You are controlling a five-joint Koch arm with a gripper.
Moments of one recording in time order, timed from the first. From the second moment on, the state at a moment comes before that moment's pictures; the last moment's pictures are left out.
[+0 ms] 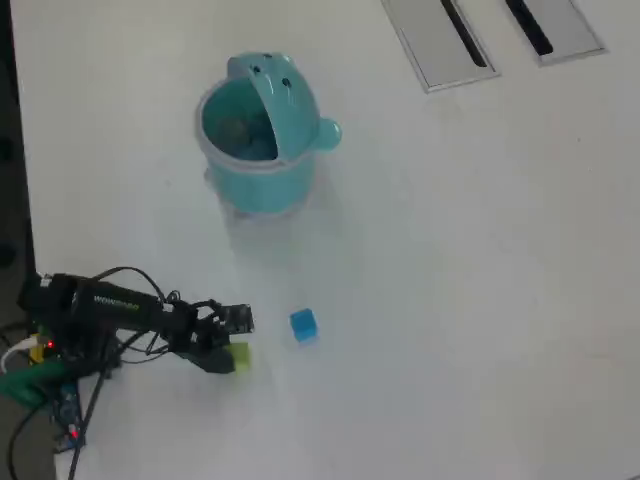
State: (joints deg) arm 24.9 99.1 117.5 50.7 -111.8
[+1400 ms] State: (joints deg) arm 22.0 90.7 119.1 42.5 -110.4
